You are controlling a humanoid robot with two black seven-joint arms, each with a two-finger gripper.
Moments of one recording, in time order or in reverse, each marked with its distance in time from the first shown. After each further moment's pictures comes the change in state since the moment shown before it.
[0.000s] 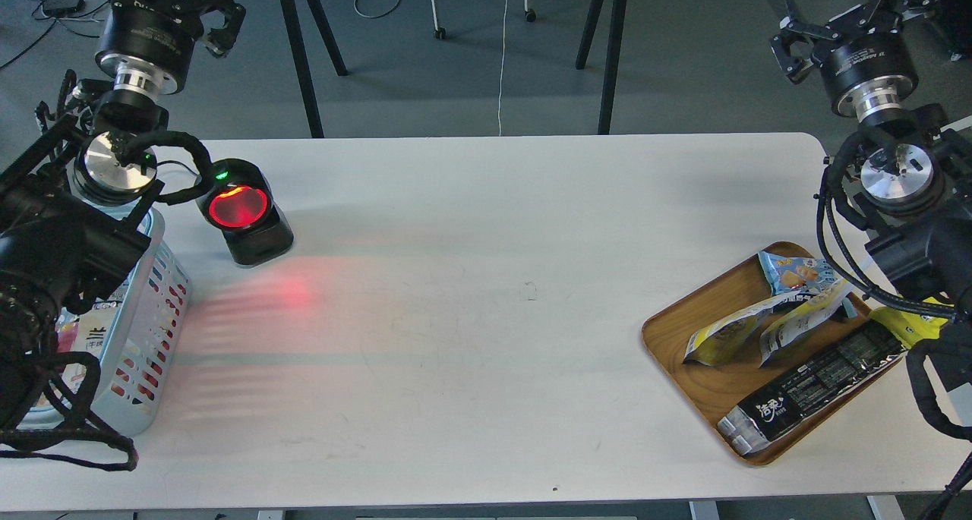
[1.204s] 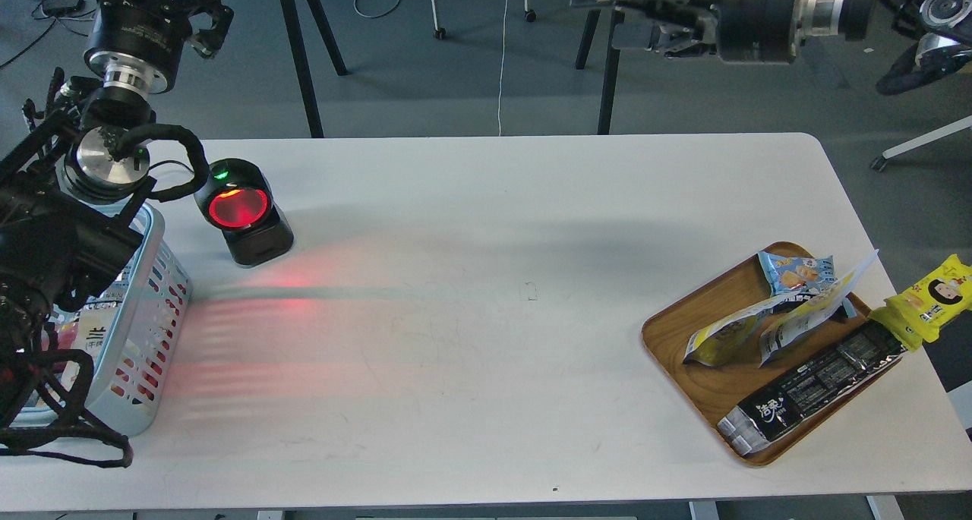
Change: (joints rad) left arm -0.011 0.011 -0.003 -0.003 0.012 0.063 0.003; right arm 0.722 -0.374 -1.006 0.821 -0.914 0.002 0.068
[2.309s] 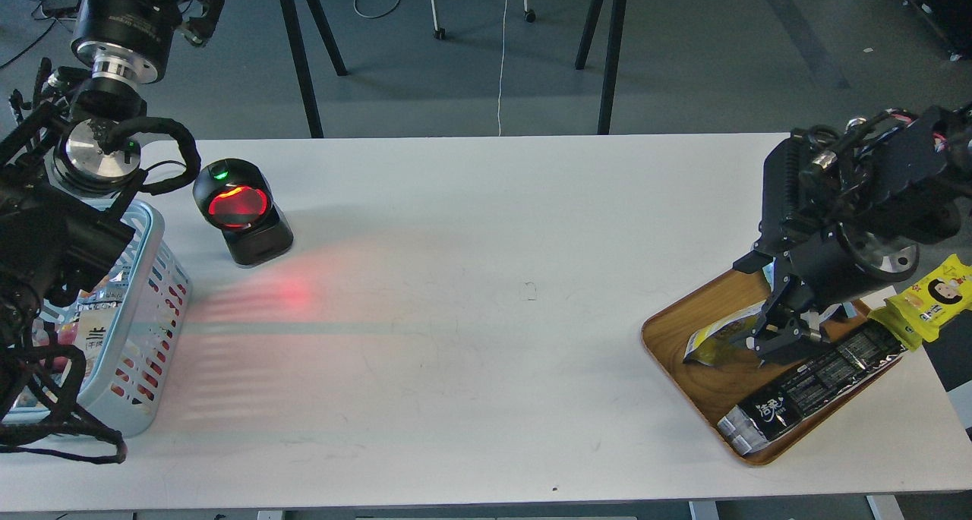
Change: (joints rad) left arm -0.010 0.020 0.000 -0.007 0.001 -0.011 -0.010; right arm 0.341 -0.105 -0.647 0.558 -1.212 -0.124 0.111
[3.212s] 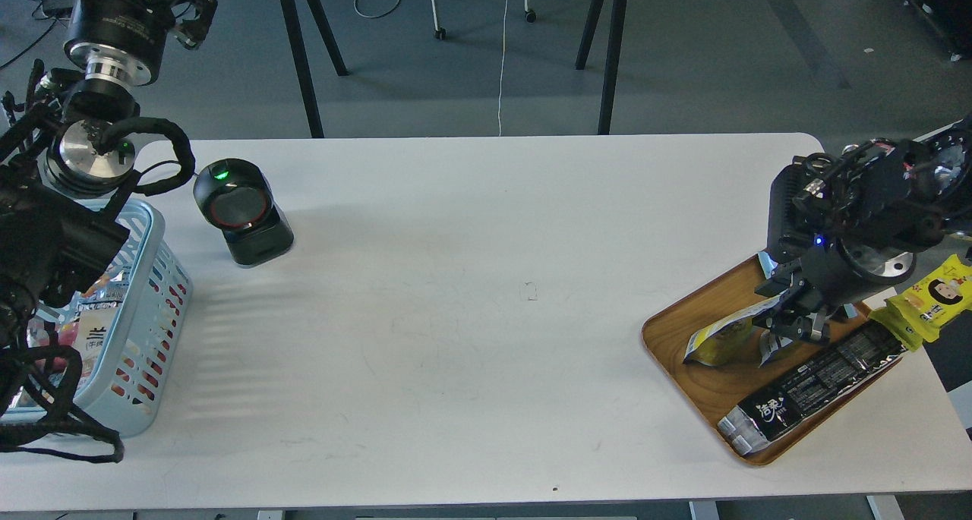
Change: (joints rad) left arm -0.001 0.003 0.000 0.010 0.000 0.008 0.007; right arm -0.211 0.058 0.059 -0.217 -0.087 -0.012 0.000
